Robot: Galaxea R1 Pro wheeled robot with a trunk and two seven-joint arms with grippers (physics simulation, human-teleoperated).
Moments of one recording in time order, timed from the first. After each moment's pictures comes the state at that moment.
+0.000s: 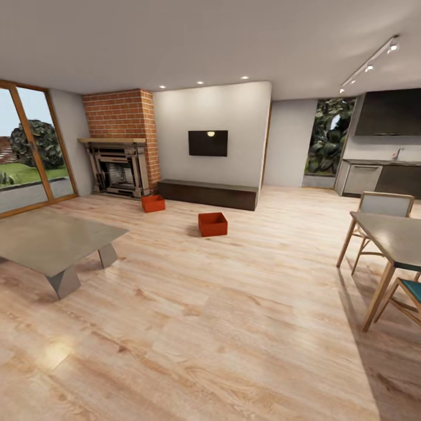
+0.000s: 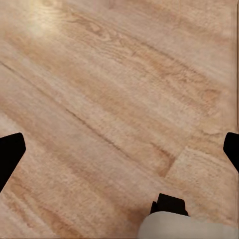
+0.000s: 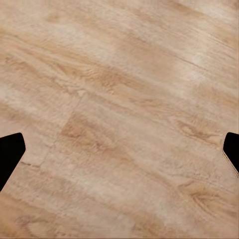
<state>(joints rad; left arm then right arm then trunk) 0.01 0.04 0.11 -0.25 0.03 -0.42 0.18 0.03 -0.10 0.00 -0.44 0.05 -0.45 -0.01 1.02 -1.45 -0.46</state>
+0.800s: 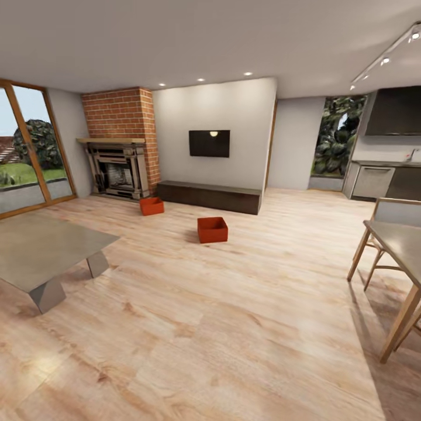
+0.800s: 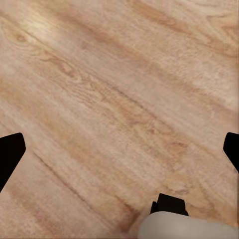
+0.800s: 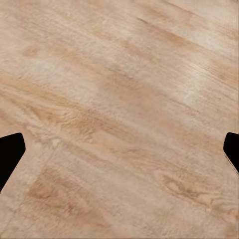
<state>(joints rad) 0.01 0.04 0.12 -0.25 0.03 -0.42 0.18 0.03 -0.10 0.00 -0.44 0.05 -0.45 -0.01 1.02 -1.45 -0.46</state>
